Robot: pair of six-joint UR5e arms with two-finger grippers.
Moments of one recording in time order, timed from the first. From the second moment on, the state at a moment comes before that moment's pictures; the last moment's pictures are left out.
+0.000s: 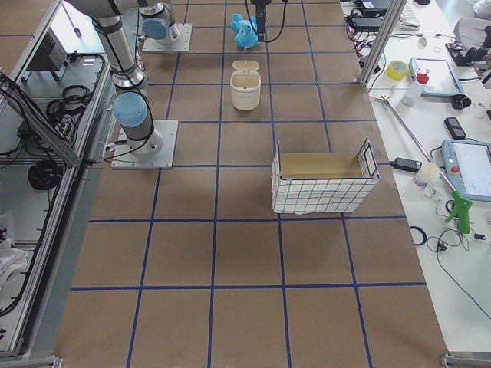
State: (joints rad) left arm -1.58 -1.51 -1.59 -1.58 1.60 0.04; right arm 1.77 -1.53 1.41 -1.49 -1.62 0.23
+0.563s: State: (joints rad) left arm -1.58 -1.51 -1.59 -1.58 1.60 0.04; right arm 1.66 -1.52 1.39 -1.48 -1.59 0.15
